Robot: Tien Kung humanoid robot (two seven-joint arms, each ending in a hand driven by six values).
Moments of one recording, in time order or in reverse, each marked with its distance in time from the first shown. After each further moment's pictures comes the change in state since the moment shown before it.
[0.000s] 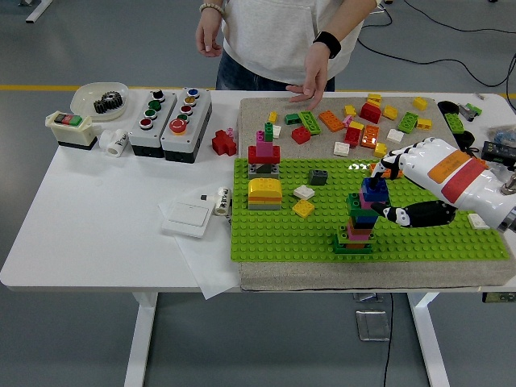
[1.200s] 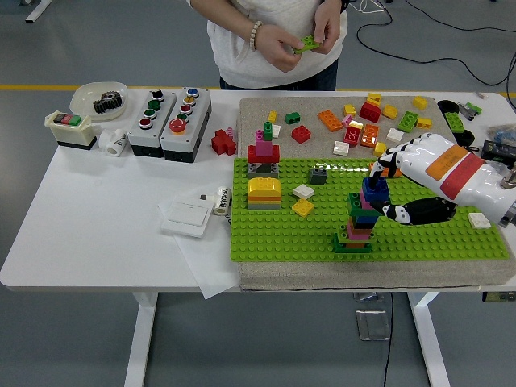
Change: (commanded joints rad) left arm -0.001 0.000 0.000 0.001 -0.004 0.003 -0.002; right arm 0.046 -0.027 -0.024 0.019 0.017 -0.004 0.008
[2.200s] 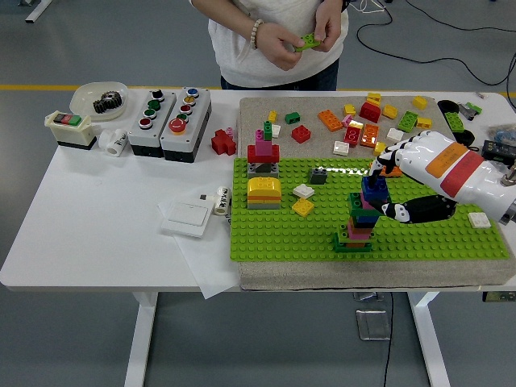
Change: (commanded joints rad) left arm -0.001 0.001 -0.001 0.001 -0.002 0.000 -0.002; right arm 0.023 -0.012 -0.011 0.004 0.021 -0.014 0.006
